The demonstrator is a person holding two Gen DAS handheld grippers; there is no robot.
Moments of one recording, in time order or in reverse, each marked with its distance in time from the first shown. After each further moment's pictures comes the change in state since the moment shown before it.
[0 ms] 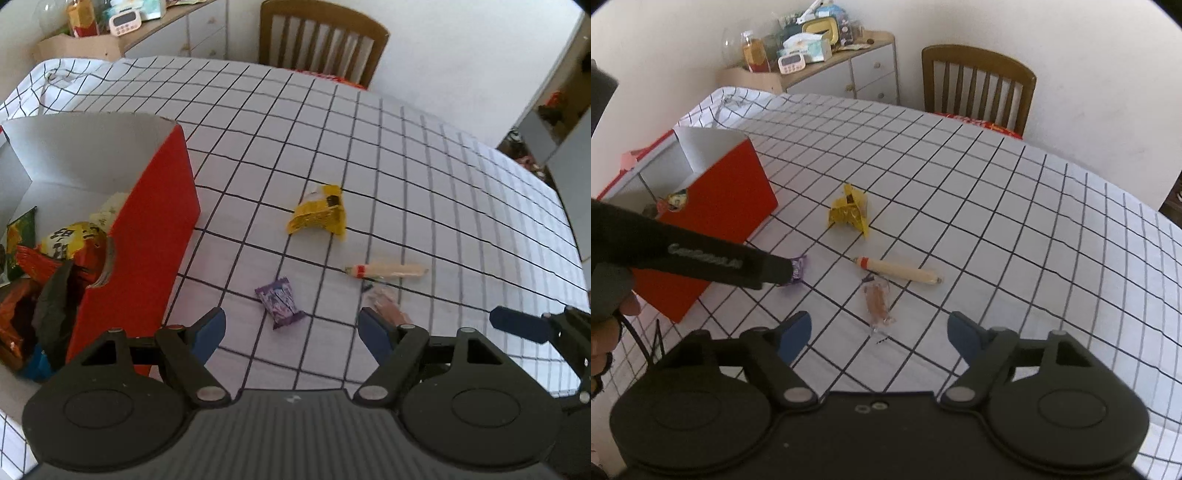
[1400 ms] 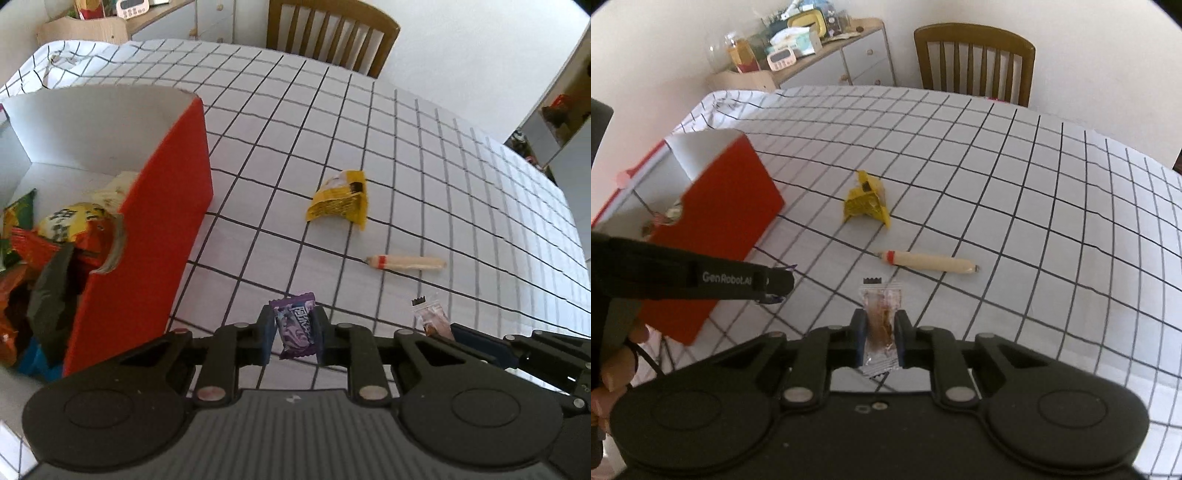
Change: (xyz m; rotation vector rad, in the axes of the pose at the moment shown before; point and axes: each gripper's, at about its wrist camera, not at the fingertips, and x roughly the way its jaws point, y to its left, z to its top) left arm 0.007 0.019 -0.008 -0.016 0.014 -0.012; right arm 0.008 0.015 0.000 0.109 0.011 0.052
